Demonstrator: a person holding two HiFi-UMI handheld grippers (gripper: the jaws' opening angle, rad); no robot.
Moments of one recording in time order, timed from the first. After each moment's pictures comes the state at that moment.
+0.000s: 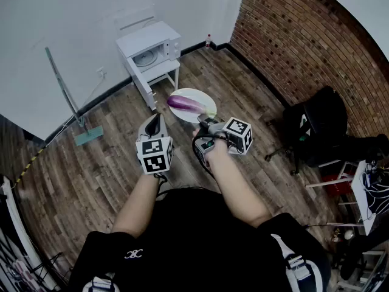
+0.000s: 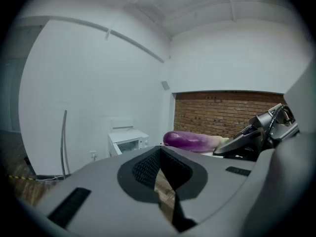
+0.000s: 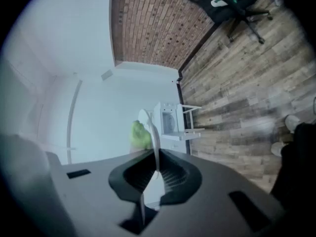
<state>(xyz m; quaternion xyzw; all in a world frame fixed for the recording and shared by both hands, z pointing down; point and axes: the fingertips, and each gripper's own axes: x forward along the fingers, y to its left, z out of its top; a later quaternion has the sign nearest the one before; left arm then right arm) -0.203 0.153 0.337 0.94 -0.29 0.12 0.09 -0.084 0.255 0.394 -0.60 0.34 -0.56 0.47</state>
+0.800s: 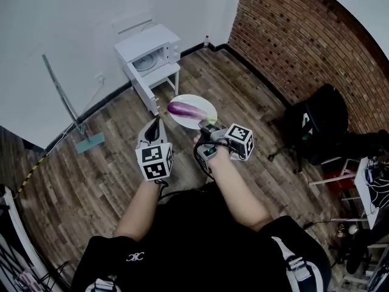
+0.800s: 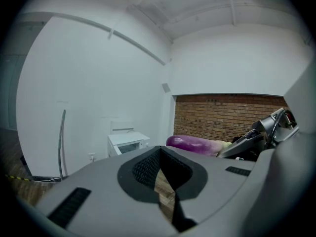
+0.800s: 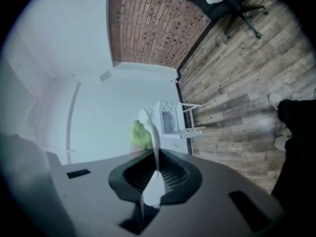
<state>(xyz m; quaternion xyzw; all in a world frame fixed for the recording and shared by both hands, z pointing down) -0.213 0.121 0.342 0.95 -0.29 0.10 0.09 -0.097 0.235 0.406 -0.59 0.33 -0.56 0.48</state>
